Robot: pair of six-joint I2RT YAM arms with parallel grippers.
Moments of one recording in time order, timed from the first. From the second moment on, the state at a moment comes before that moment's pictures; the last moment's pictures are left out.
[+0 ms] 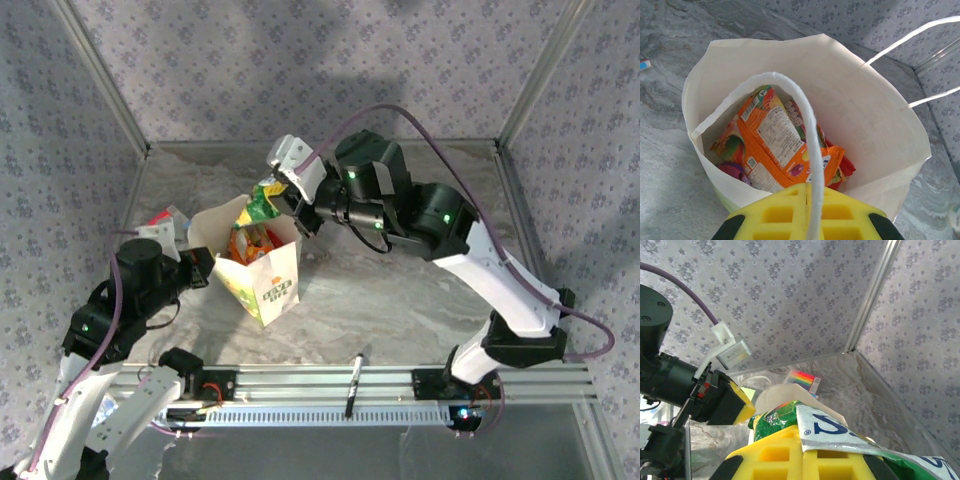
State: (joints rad) left arm -0.45 0.60 1.03 -0.96 -0.02 -0.61; right arm 1.10 1.56 2.16 -0.87 -0.02 -0.17
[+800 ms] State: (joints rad) left arm -0.45 0.57 1.04 -1.01 -0.04 -0.61; right arm 1.00 1.77 2.27 -0.88 -0.14 -0.11
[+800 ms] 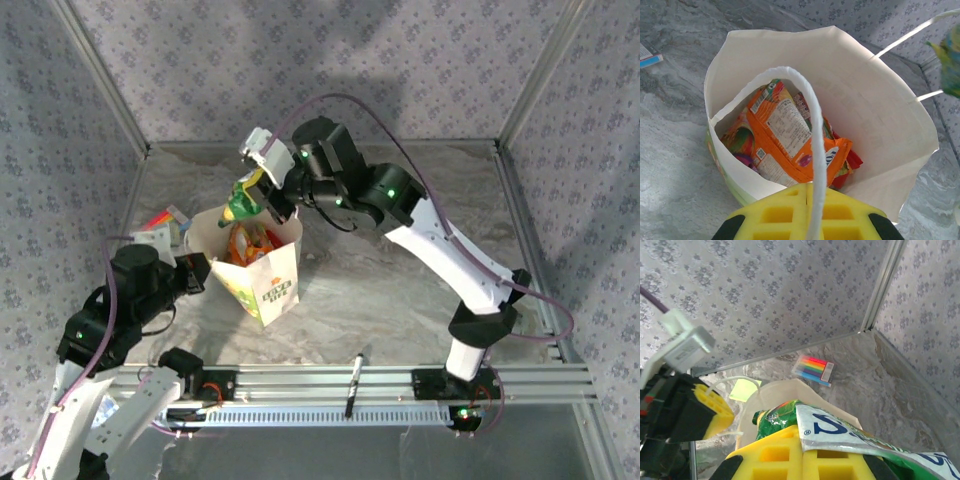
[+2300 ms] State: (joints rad) left arm -0.45 0.58 1.04 -1.01 -0.04 -0.61; right arm 0.98 1.92 2.32 -1.01 -0.24 0.04
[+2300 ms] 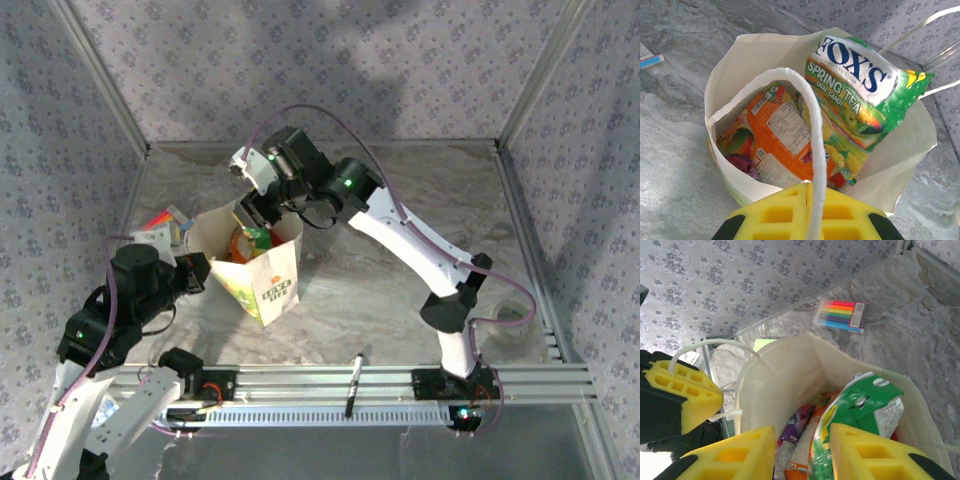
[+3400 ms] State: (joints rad) left arm -0.45 0.61 1.06 -1.00 -0.04 -0.61; right arm 0.93 1.94 2.22 -1.00 -0.16 0.05
